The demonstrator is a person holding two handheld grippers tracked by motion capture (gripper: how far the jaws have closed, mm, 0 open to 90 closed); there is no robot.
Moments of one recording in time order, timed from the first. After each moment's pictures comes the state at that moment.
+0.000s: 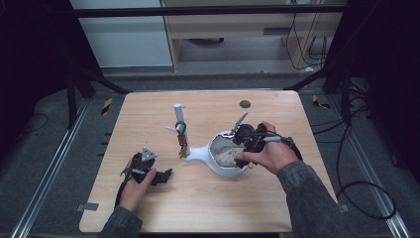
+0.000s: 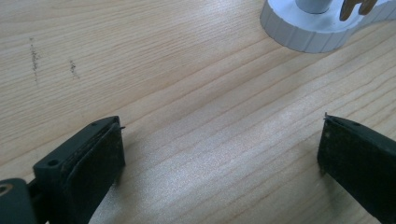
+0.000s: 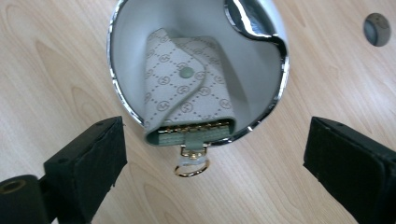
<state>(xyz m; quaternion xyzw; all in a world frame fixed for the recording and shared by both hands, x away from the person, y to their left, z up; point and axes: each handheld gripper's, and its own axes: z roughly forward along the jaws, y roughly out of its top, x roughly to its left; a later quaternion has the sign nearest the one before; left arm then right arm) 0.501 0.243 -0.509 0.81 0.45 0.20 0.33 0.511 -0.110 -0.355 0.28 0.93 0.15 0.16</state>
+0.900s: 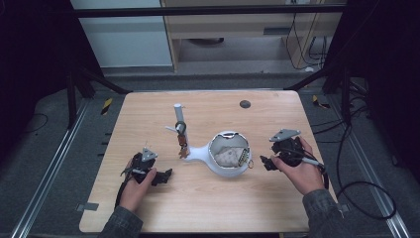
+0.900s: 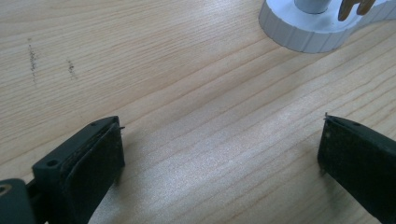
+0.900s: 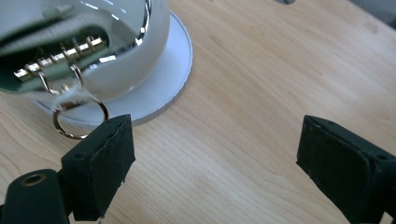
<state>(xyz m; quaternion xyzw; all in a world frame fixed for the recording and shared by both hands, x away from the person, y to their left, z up) 0.501 0.242 -0.509 0.81 0.45 0.20 0.33 0.492 -0.212 -0.415 0.40 0.84 0.28 0.25</state>
